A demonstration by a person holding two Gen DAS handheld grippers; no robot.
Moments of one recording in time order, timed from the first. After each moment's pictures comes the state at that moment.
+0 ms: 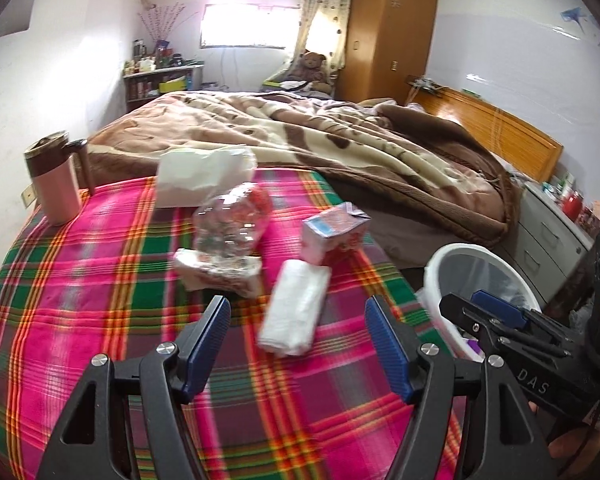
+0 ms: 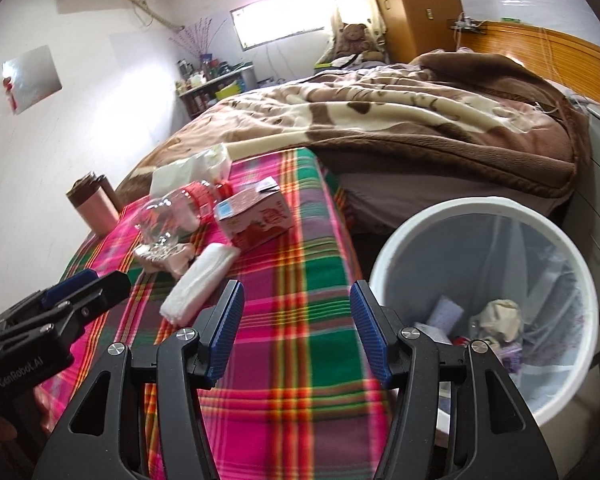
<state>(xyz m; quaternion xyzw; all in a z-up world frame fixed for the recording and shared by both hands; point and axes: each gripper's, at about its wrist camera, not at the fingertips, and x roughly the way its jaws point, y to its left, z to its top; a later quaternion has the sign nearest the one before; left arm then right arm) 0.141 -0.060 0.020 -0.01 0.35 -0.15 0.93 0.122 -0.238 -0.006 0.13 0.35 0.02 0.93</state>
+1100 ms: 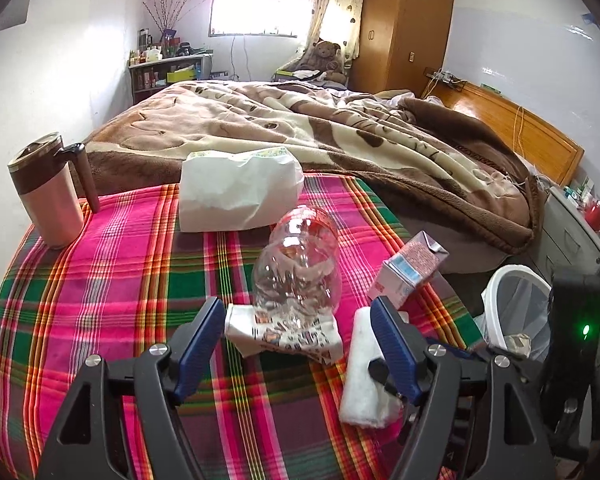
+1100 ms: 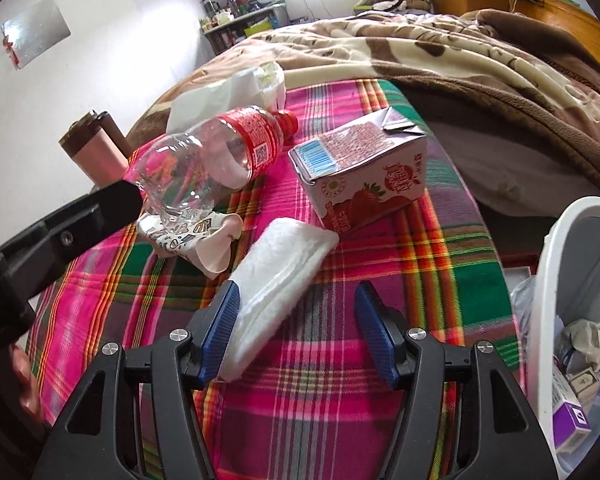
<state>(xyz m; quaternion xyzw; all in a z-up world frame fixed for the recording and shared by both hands) 0.223 -0.029 0.012 0.00 0.37 -0.14 0.92 0.197 -0.178 -0.044 0.12 0.45 0.08 0.88</state>
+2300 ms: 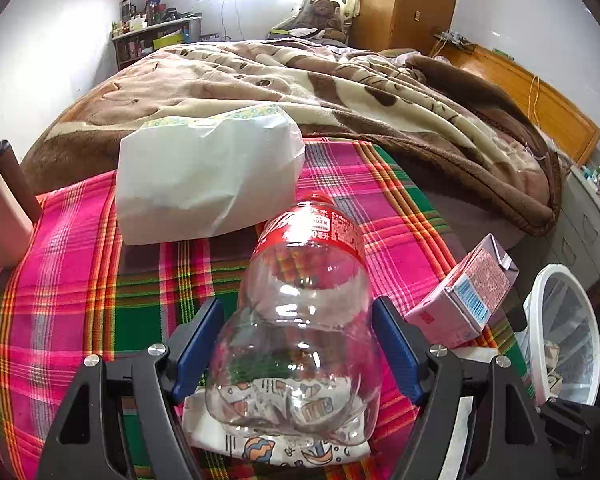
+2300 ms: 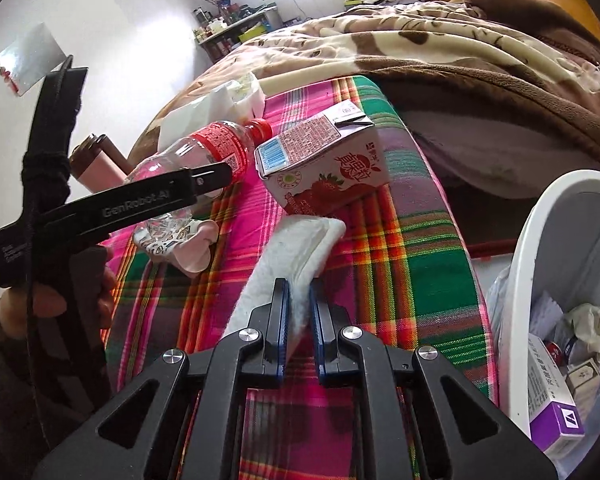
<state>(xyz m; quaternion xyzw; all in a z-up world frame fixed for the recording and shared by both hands) 0.305 -0.059 -0.028 0.02 0.44 -0.15 0.89 0.194 -0.212 -0.044 0.16 0.44 0.09 0.88</state>
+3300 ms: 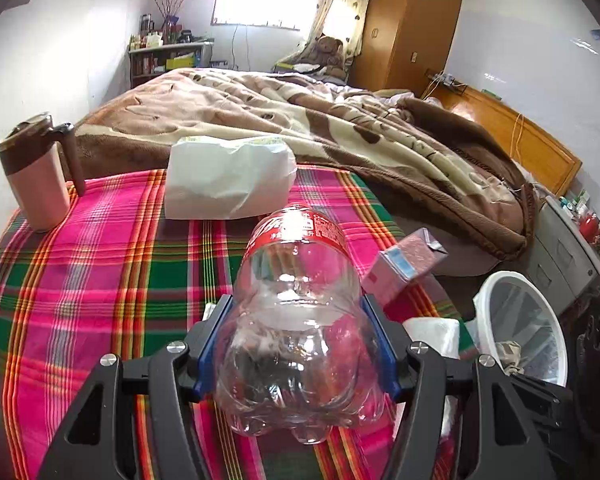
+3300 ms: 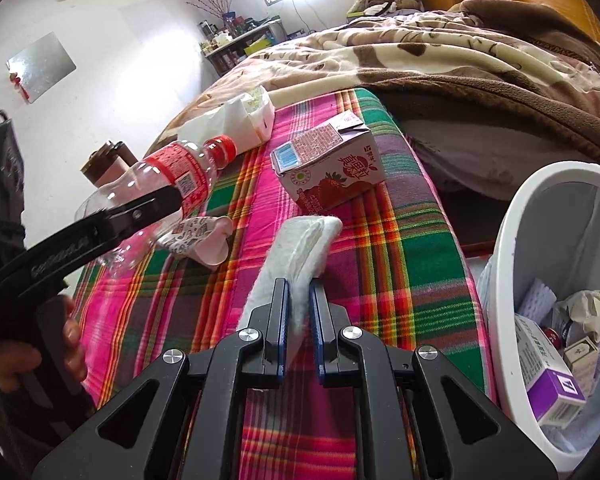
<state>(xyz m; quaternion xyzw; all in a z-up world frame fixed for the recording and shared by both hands) 0.224 -0.033 0.007 -0.03 0.38 -0.15 0.91 0.165 -0.217 -0.034 0.17 0.42 0.10 0.89</state>
